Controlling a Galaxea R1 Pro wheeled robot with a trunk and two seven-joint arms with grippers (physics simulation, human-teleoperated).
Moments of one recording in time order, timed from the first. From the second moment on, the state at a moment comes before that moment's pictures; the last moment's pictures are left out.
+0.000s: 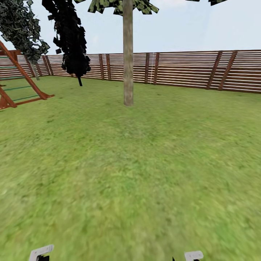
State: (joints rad) left arm -0.40 0.25 0.18 -0.09 0.10 -0.30 -0.04; right arm -0.39 -0.03 -0.33 -0.02 0.43 -0.44 -0.06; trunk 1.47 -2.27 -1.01
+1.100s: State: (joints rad) left arm -0.40 0.25 0.18 -0.09 0.10 -0.30 -0.04; right arm -0.39 -0.03 -0.33 -0.02 0.43 -0.44 -0.06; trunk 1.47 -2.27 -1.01
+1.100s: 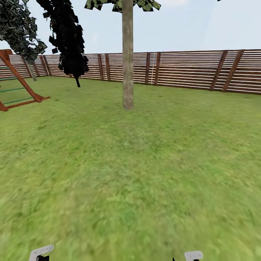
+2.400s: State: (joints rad) left arm -0.40 0.25 0.18 -0.09 0.10 -0.30 -0.04; right arm -0.39 -0.03 -0.33 -0.02 0.43 -0.44 -0.06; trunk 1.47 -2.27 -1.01
